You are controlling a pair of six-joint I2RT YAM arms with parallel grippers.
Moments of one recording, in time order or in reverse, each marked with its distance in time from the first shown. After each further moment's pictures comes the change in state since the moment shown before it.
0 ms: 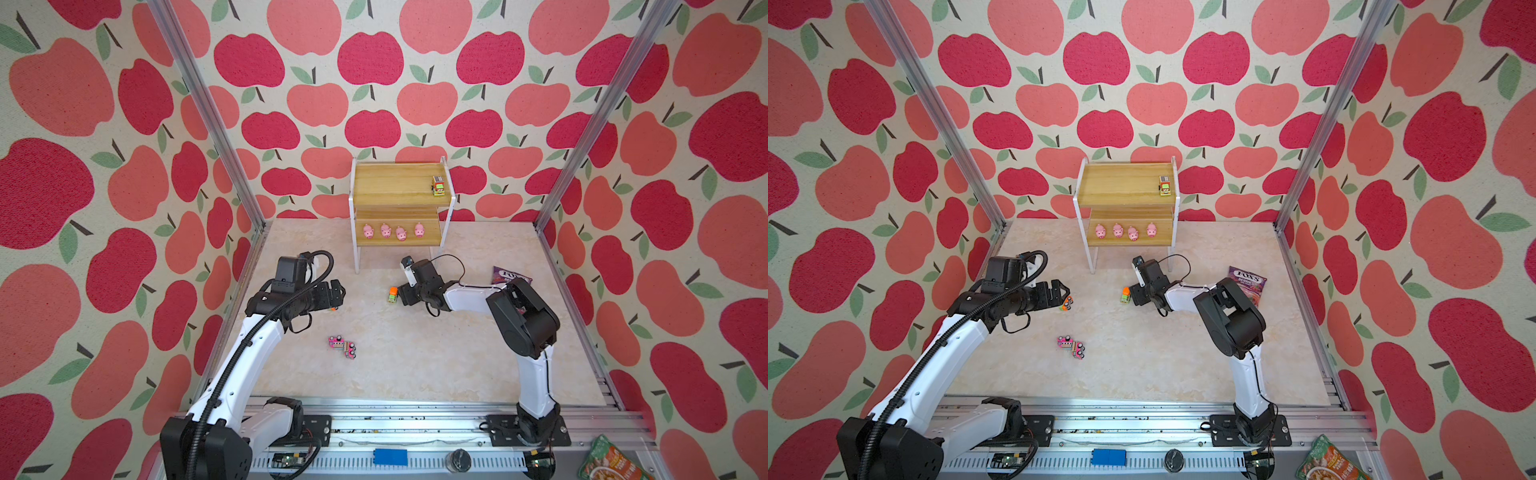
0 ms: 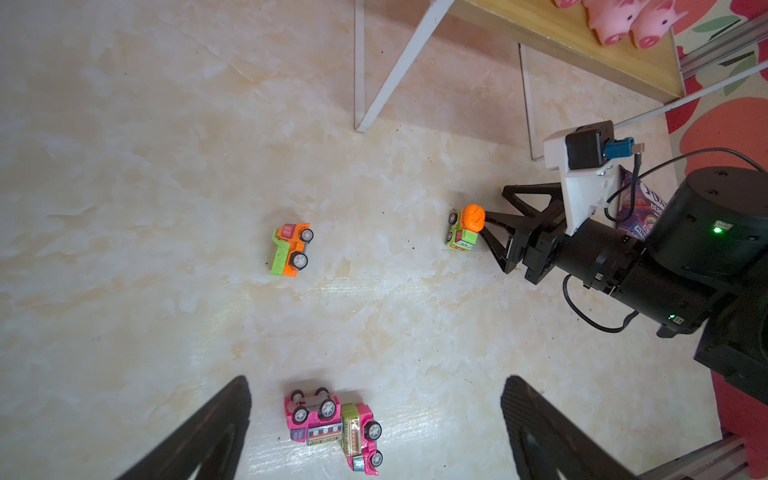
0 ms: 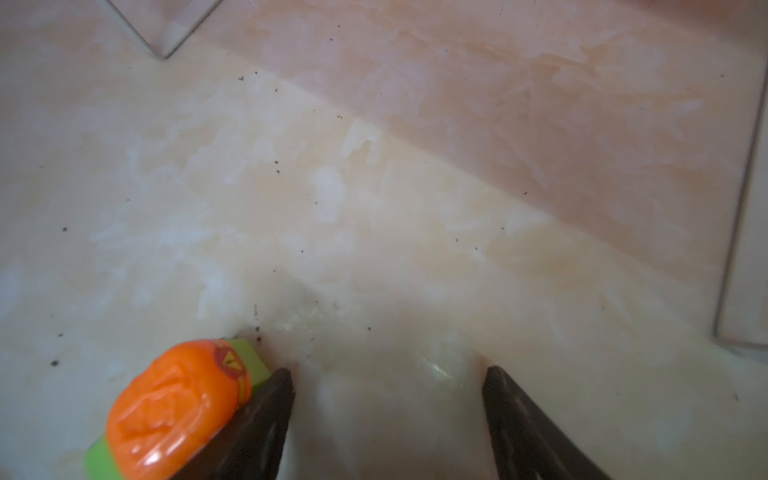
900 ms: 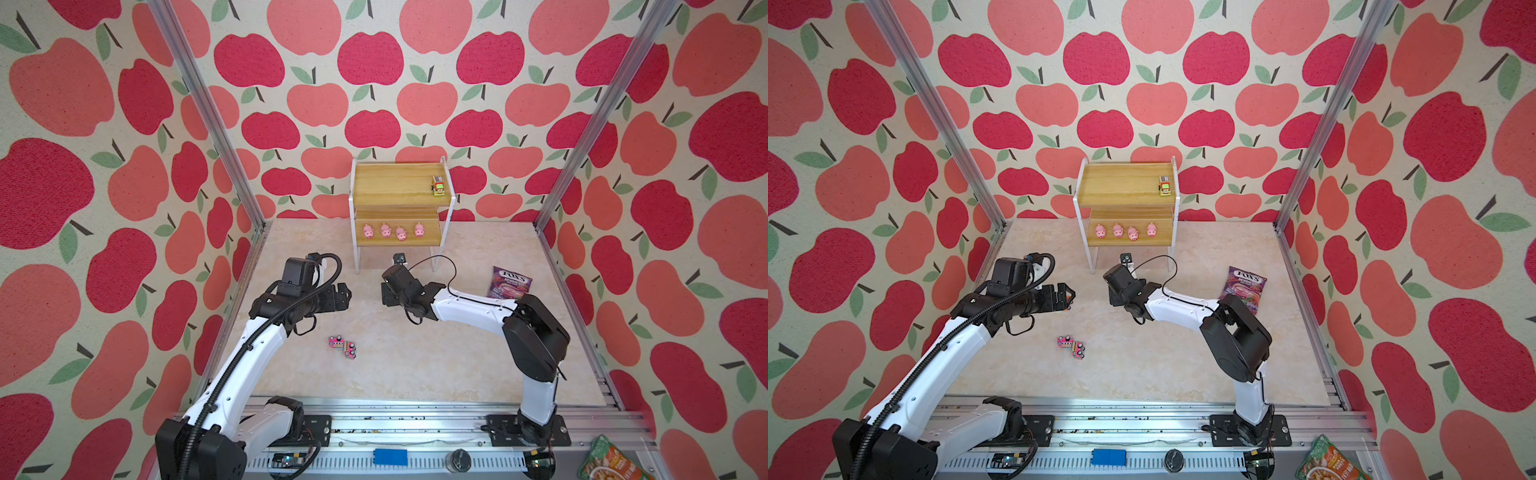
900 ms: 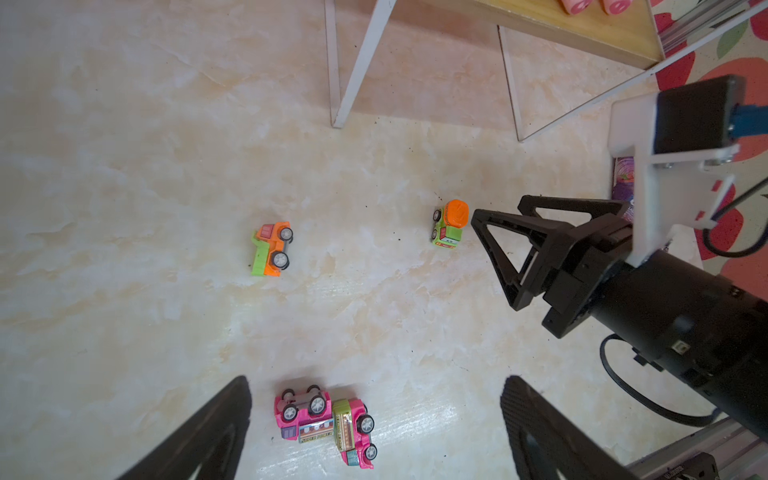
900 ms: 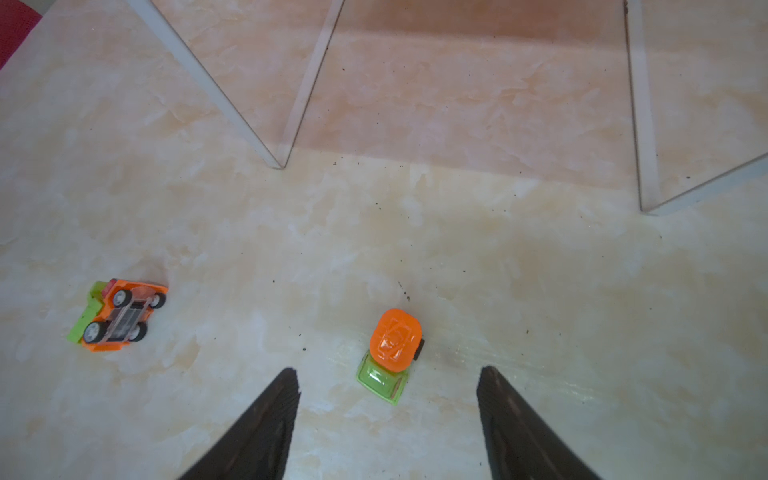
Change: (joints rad) left arm -0.083 -0.028 0.000 -0.002 -0.045 0.016; right arm 0.248 -0.134 0.122 -0.291 0.335 0.490
